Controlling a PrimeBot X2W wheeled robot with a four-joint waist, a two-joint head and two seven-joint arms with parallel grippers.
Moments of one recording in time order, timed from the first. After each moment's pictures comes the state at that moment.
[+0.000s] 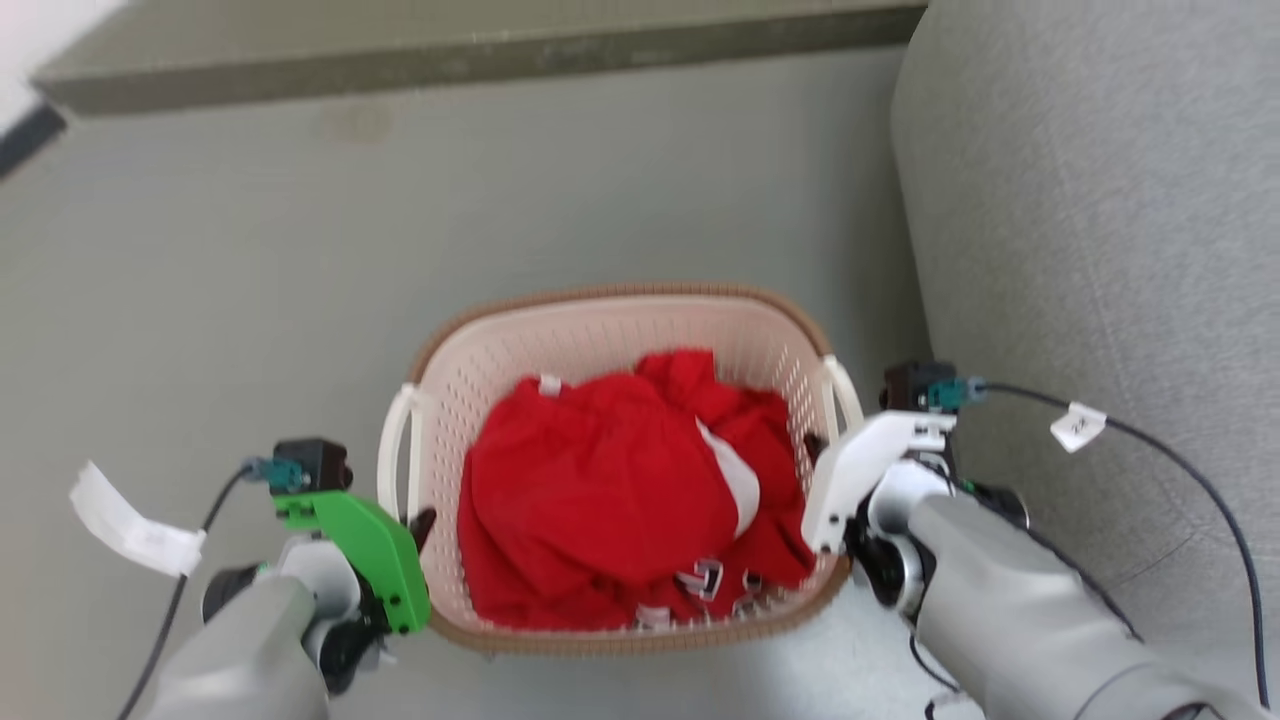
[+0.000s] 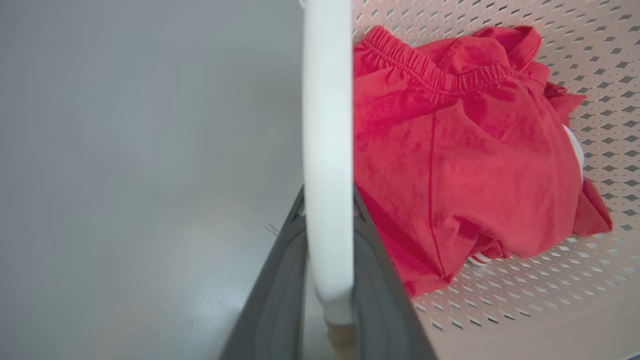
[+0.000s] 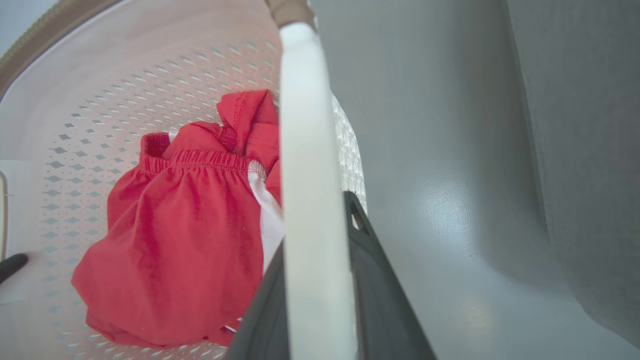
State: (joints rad) left arm -0.62 0.19 -0.99 0.99 -1.19 -0.14 0.02; right arm -0.63 -0.03 0.92 1.01 1.04 -0.12 -0.06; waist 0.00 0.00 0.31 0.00
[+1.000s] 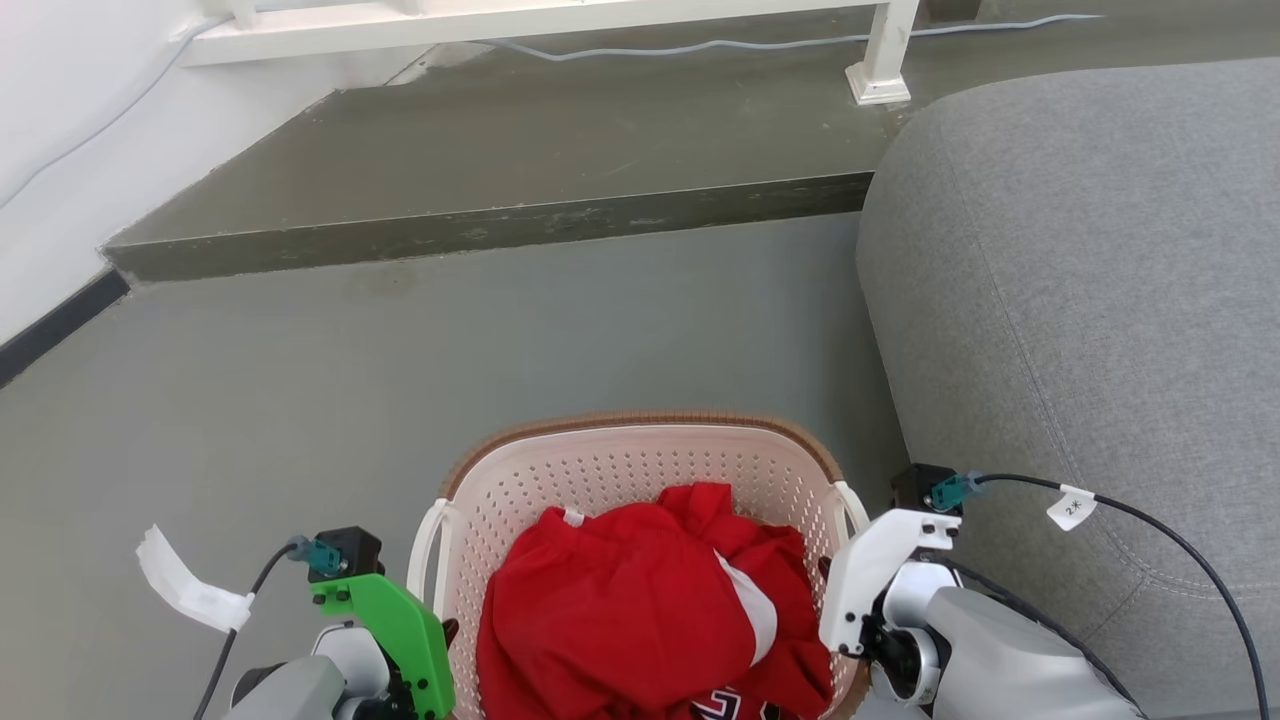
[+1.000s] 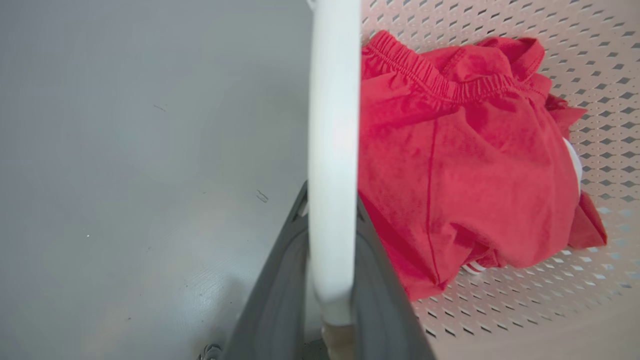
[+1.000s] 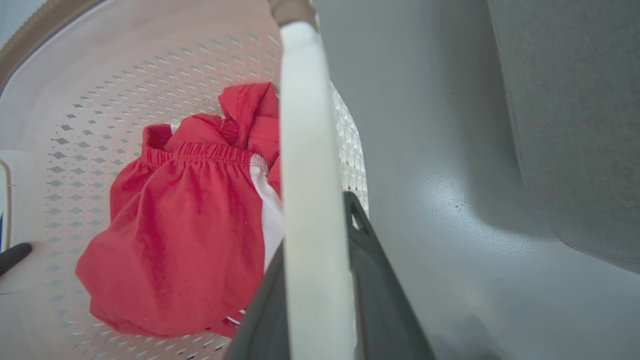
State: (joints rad) left arm -0.51 0.12 -1.01 1.09 -1.22 -0.13 0.11; right arm -0.49 -0.04 0.98 1.04 1.14 -0.11 0.04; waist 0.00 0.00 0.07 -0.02
